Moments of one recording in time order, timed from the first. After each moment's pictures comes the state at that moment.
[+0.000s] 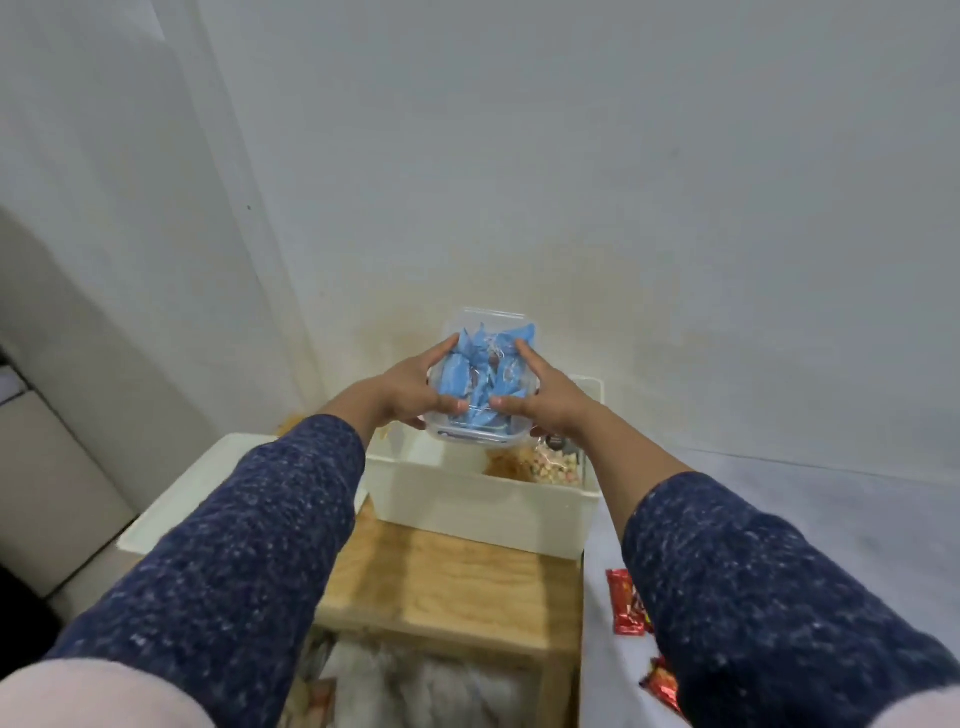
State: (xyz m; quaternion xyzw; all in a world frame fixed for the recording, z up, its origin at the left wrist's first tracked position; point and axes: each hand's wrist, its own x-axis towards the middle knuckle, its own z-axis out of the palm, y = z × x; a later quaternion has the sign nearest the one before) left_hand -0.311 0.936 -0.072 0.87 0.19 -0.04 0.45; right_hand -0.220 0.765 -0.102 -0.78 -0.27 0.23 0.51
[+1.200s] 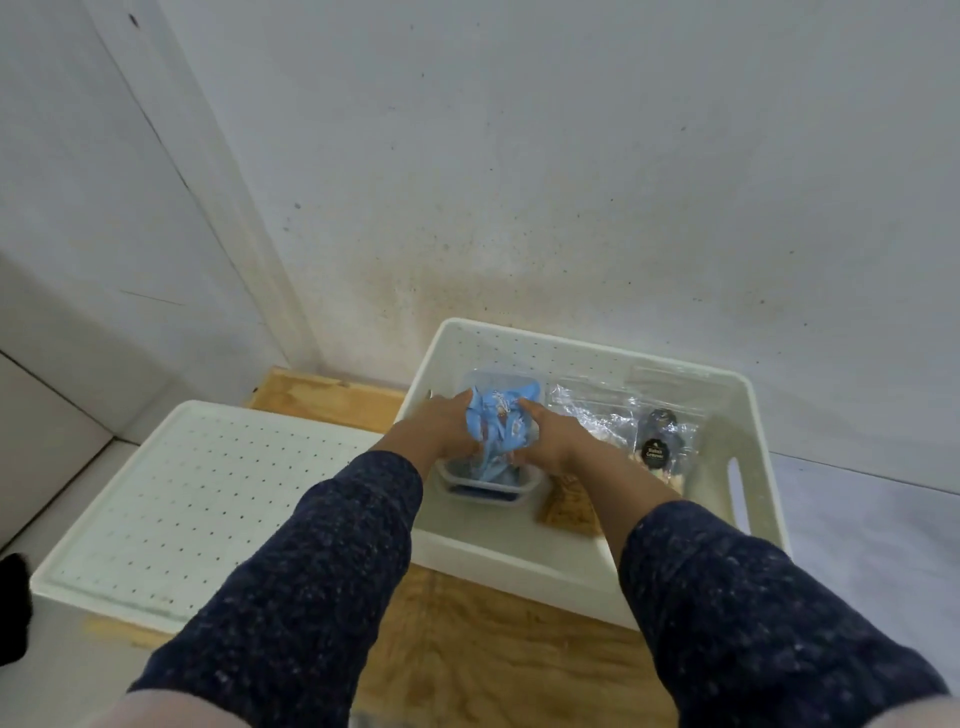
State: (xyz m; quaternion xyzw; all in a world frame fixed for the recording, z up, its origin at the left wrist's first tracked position) left_hand -0.163 1.103 -0.262 0.93 0.22 -0.20 0.21; right_hand -0.096 0.959 -0.262 -0.89 -0.23 0.35 0.19
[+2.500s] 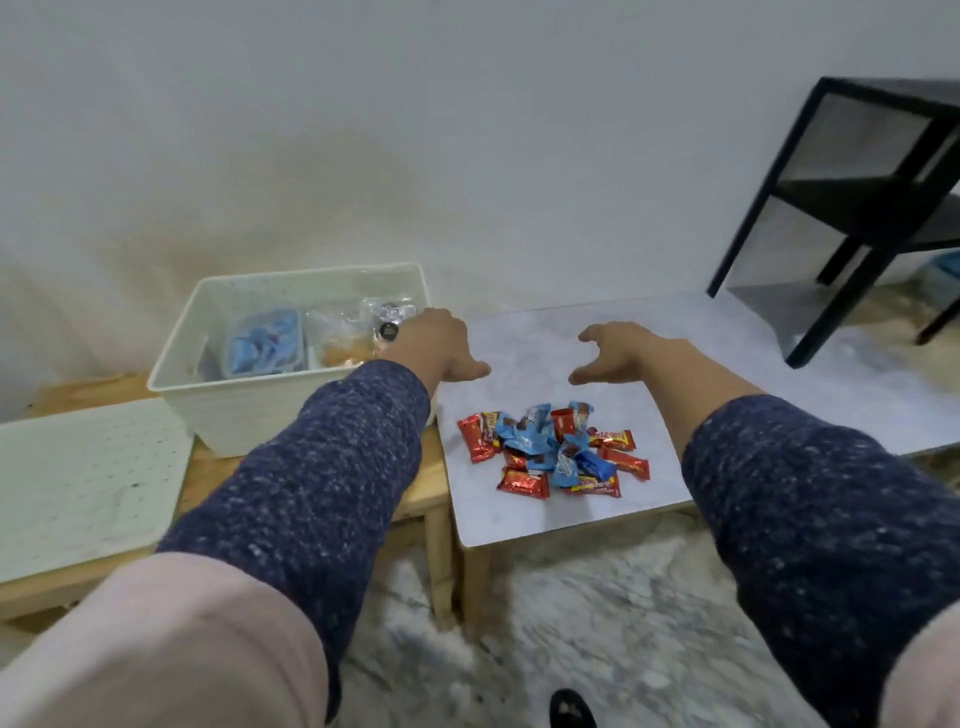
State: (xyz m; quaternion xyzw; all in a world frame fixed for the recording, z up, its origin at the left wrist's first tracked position) left_hand -0.293 0.763 -0.143 0.99 -0.06 -0.10 -0.06; right_hand -0.291 0.541 -0.136 -0.98 -0.04 0.17 0.06
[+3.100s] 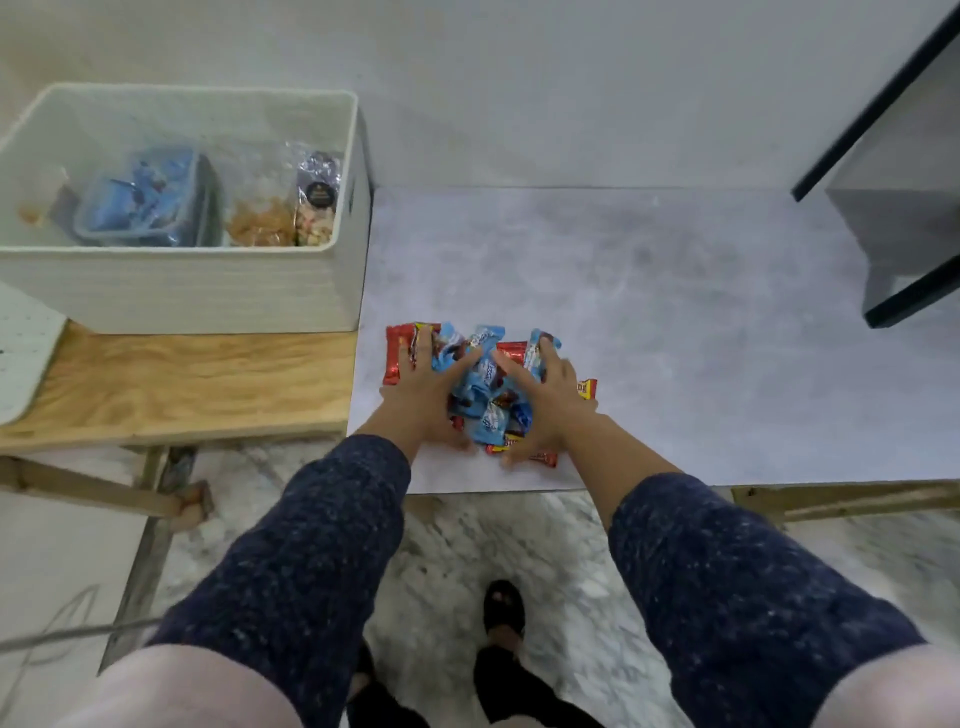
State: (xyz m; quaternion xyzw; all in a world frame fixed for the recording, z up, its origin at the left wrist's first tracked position) left_hand -0.286 0.651 -0.354 0.96 0.05 -0.23 0.14; right_hand -0.251 0.470 -0.345 -0.93 -0.17 0.31 0.09
